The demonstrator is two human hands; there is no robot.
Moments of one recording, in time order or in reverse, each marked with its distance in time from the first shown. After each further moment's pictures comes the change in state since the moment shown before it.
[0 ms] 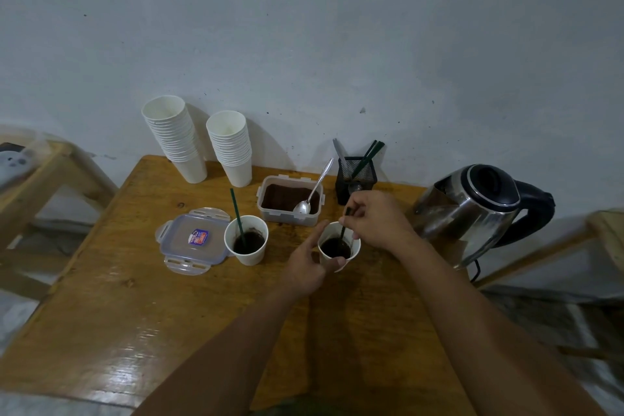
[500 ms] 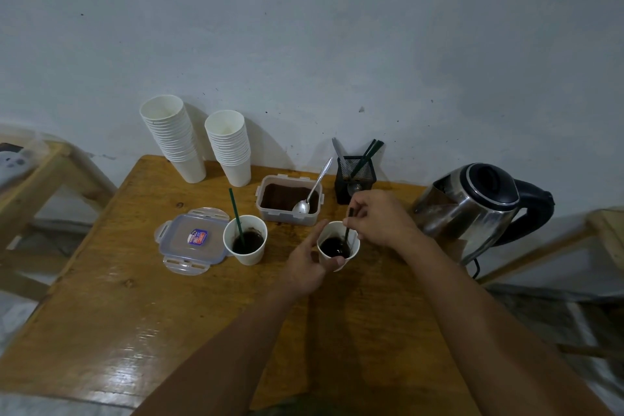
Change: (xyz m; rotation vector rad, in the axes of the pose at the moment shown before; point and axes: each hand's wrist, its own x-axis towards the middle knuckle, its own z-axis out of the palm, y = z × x) left_hand 0.000 0.000 0.000 -0.014 -0.013 0.009; right_hand 0.001 0.004 -0.007 -0.073 -0.038 -0.011
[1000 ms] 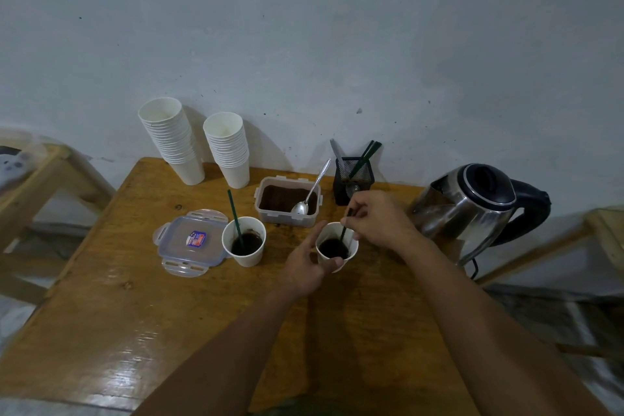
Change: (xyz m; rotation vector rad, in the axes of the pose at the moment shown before) left_hand 0.000 -0.001 0.000 0.019 0.002 0.020; right_hand -0.004 0.001 -0.001 0.058 0.019 0.015
